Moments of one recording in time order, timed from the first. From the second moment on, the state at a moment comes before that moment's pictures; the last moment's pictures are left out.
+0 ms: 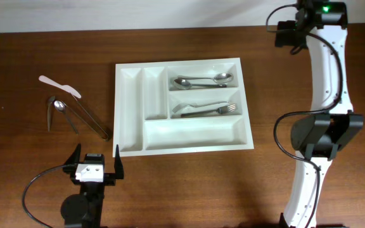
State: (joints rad) left arm 0.03 0.01 0.04 -0.12 0.04 0.13; right arm -0.06 2.36 2.58 -1.32 0.27 0.12
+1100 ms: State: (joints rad) left arm 0.03 0.26 0.35 -0.12 -0.13 0.08; right arm -0.07 2.36 2.58 -1.32 0.24 0.16
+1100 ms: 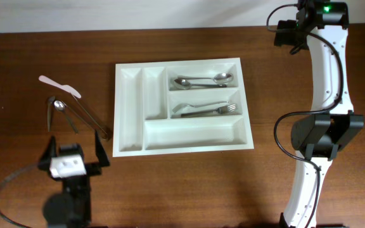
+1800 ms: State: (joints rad) left arm 0.03 1.30 1.24 -0.71 0.19 0.07; right arm -0.07 2.36 2.58 -1.32 0.24 0.16
